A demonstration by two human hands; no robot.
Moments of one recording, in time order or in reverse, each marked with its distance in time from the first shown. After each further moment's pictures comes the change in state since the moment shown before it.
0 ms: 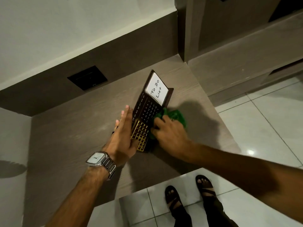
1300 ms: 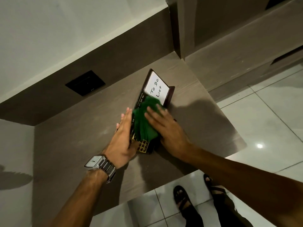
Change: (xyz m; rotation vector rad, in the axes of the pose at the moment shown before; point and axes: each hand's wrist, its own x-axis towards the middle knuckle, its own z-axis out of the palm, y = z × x) left_hand 0.002 0.012 -0.009 -0.003 -0.075 -0.059; right_hand 0.005 0.004 0.020 0.463 0.379 0.029
